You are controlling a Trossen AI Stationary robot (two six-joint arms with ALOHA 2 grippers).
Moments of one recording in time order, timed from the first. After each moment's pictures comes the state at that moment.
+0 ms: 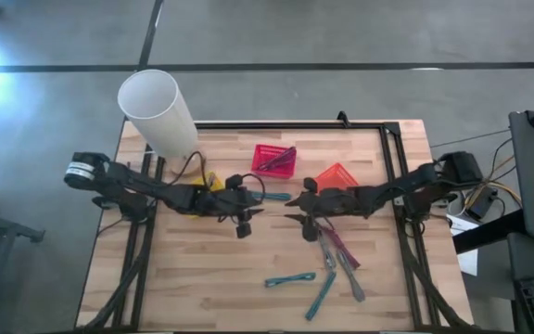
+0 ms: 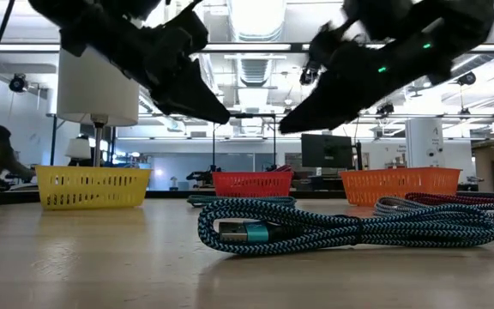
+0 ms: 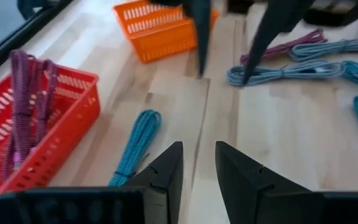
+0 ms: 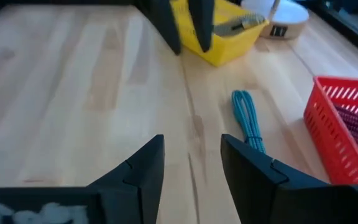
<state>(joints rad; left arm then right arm) -0.13 1.43 0.73 0.19 -0.28 -0.16 0.10 1.57 0.64 0.46 0.16 0.09</state>
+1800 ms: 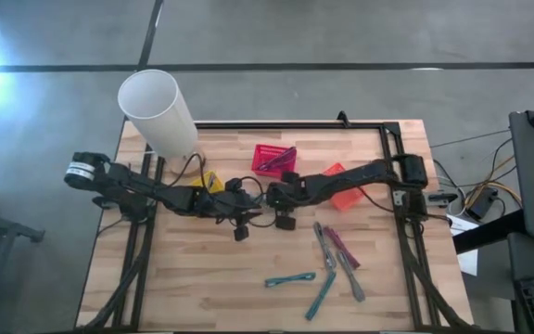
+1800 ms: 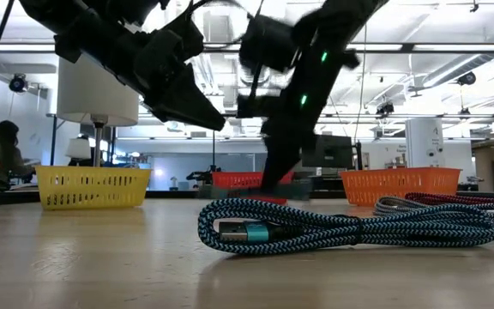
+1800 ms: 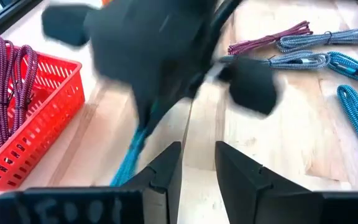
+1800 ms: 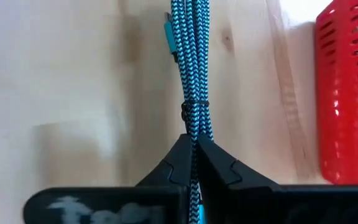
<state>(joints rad) -0.13 1.43 0.70 0.21 -0.25 -0.18 0.00 1.96 1.28 -0.44 0.20 0.08</state>
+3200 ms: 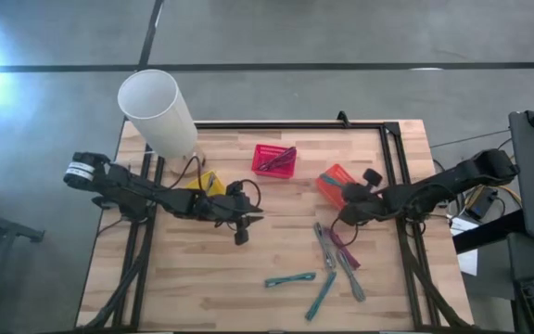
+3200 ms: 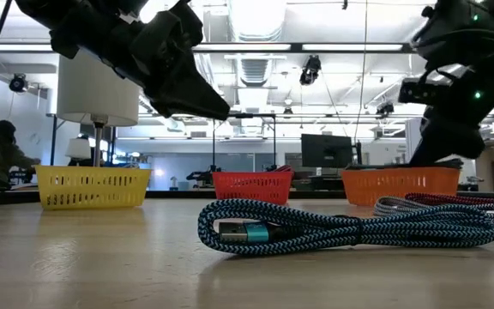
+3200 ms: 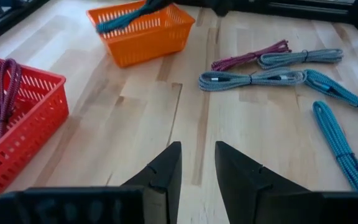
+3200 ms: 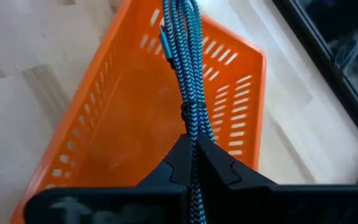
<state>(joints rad) -0.17 1.43 0.70 0.26 -0.25 -0.21 0.22 1.15 0.47 -0.61 0.73 0.61</state>
